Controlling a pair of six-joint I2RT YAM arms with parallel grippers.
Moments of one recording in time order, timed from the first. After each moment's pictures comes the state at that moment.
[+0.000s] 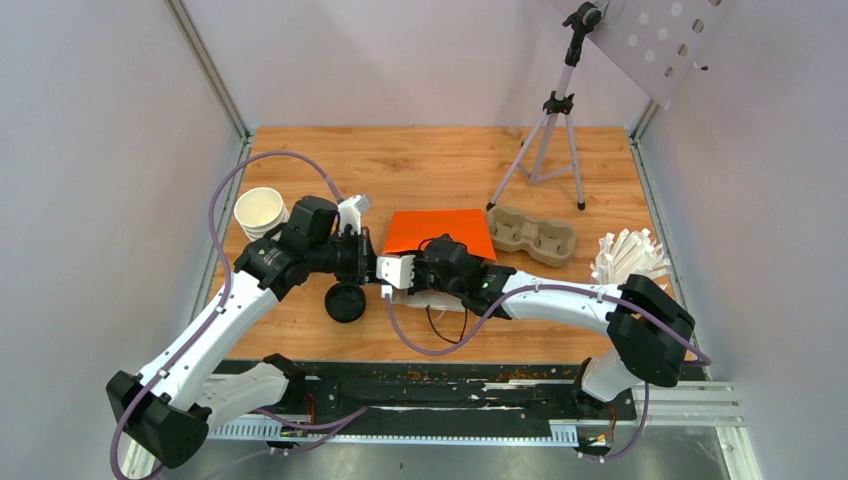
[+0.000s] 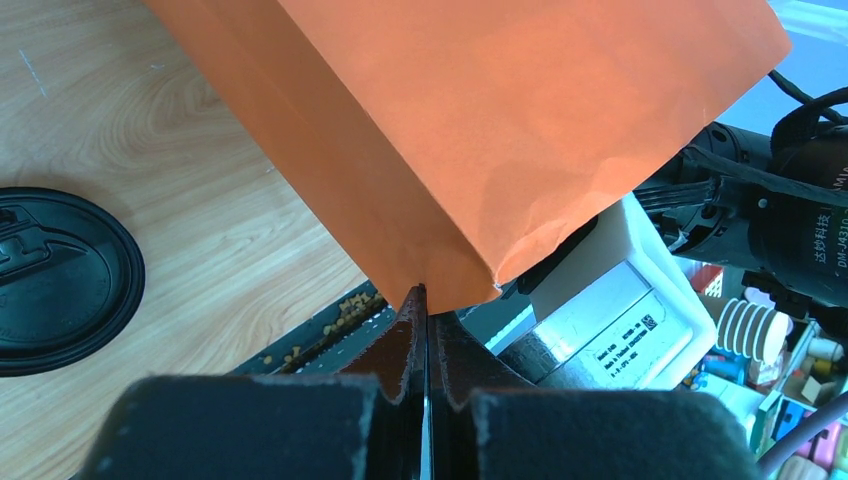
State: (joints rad) left arm -0.54 1.01 1.01 -0.77 0.44 -0.55; right arm 1.03 1.53 0.92 0.12 0.08 -0.80
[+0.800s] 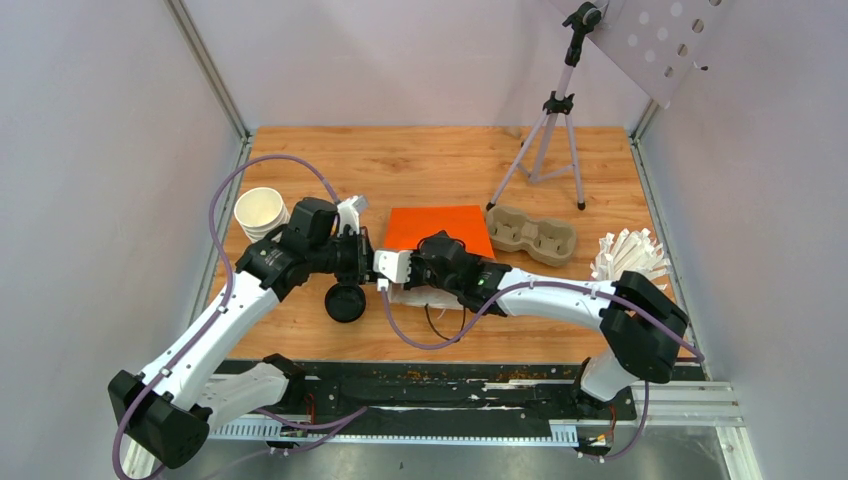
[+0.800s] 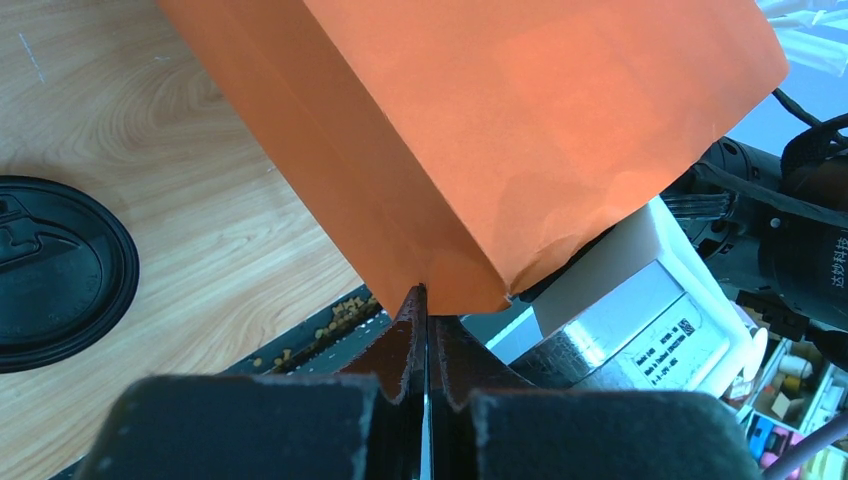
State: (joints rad) left arm -0.53 1.01 0.98 -0.74 0.43 -0.60; right arm 1.03 1.57 0.95 0.14 0.10 -0.77
